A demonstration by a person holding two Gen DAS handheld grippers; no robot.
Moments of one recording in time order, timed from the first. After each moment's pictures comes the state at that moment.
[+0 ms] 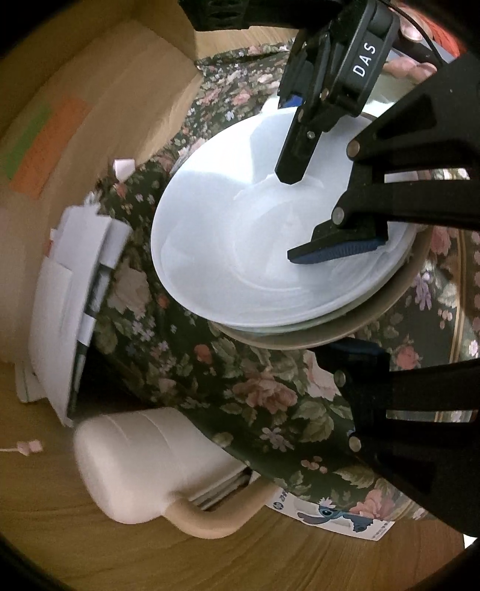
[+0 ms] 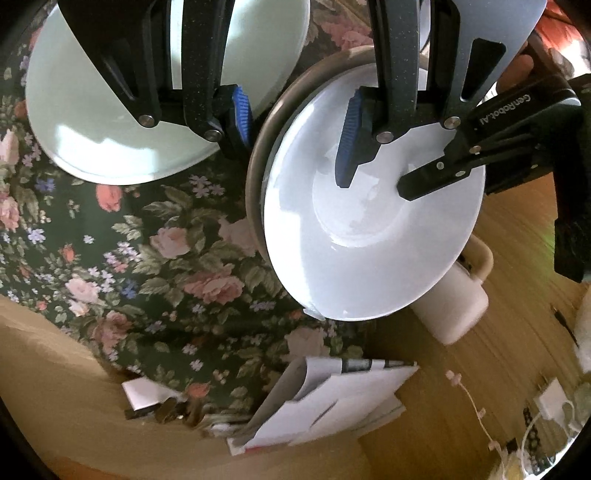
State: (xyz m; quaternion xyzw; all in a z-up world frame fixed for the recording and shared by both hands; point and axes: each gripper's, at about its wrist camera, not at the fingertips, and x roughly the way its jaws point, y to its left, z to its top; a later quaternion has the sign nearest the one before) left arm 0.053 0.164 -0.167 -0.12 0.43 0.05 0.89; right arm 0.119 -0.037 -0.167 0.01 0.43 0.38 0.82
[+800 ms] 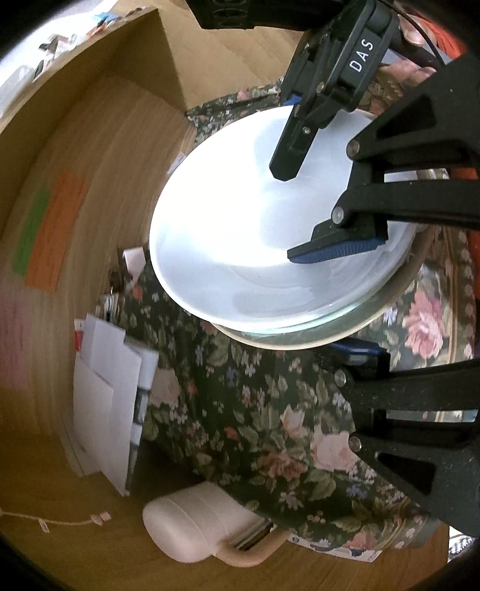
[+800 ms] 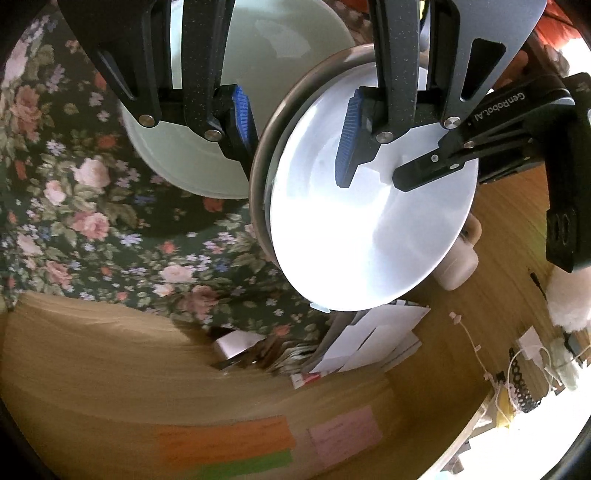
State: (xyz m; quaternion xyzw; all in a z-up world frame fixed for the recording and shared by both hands) left arm 0.045 0.076 -0.131 -0.10 0.40 -0.01 0.91; right arm 0.096 -0.138 -0.137 0.05 0.38 0.33 0.86
